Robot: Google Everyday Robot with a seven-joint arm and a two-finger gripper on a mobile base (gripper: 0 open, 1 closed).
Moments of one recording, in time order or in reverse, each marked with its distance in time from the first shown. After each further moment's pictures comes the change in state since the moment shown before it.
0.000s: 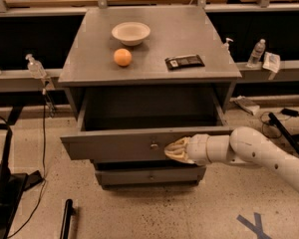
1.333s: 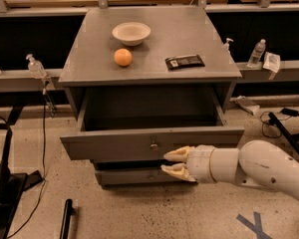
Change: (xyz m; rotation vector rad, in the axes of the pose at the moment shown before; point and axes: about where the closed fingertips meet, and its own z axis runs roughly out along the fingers) arm -0.068 0.072 -0.055 0.038 0.071 0.013
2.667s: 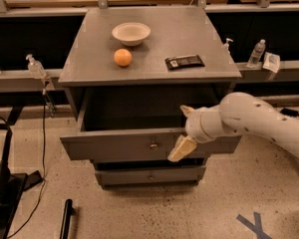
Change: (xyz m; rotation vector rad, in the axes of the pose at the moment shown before) arm 0.008 -0.109 0.017 0.028 0.273 -0.046
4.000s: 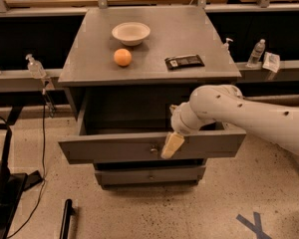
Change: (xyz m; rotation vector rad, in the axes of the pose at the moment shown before) arm 0.004 -0.016 0.050 -0.040 0.177 -0.069
